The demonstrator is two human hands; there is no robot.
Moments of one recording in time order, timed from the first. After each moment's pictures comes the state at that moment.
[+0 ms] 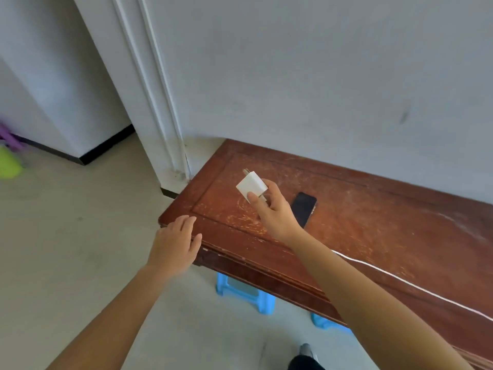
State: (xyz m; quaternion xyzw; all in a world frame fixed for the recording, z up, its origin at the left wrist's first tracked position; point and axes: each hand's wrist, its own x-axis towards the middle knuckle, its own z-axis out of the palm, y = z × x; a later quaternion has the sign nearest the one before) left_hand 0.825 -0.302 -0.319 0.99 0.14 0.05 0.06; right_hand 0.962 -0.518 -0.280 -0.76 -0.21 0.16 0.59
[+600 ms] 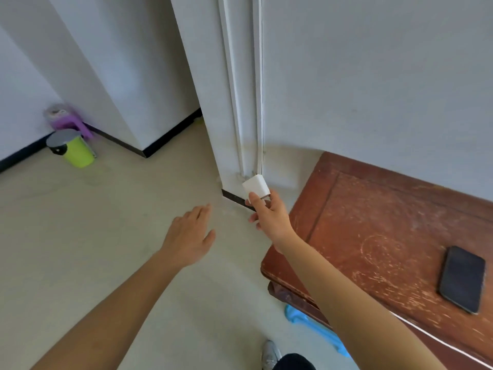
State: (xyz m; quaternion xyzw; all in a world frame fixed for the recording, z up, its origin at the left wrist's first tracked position) left_hand 0.874 0.055 -0.317 0.99 0.17 -0.02 0.03; right_hand 1.008 -0.110 -0.324 -0.68 -0.11 0.27 0.68
